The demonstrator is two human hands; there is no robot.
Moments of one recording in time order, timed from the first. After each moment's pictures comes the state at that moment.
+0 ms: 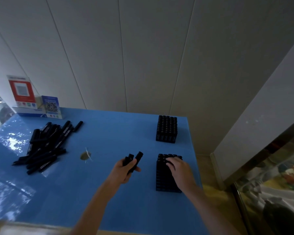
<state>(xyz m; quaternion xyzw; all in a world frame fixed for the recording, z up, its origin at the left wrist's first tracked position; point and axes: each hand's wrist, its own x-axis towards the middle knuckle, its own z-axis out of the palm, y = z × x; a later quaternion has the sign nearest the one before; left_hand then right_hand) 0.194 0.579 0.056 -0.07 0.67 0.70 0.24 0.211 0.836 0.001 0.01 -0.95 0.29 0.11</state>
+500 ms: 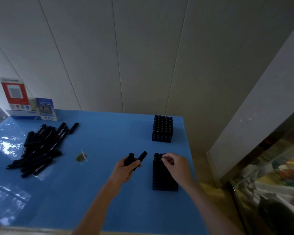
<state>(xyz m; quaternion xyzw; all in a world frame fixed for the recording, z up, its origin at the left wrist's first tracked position) 0.193 0.597 0.050 -0.07 0.68 0.69 0.22 0.215 0.833 0.036 -0.05 -0.90 0.42 0.07</state>
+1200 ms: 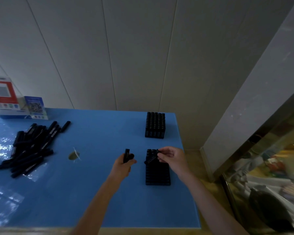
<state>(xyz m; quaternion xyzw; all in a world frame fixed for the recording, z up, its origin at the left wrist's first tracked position) 0.194 0.622 0.040 -0.10 0.71 0.67 0.20 0.223 0.846 0.060 -0.13 -0.74 0.66 0.01</state>
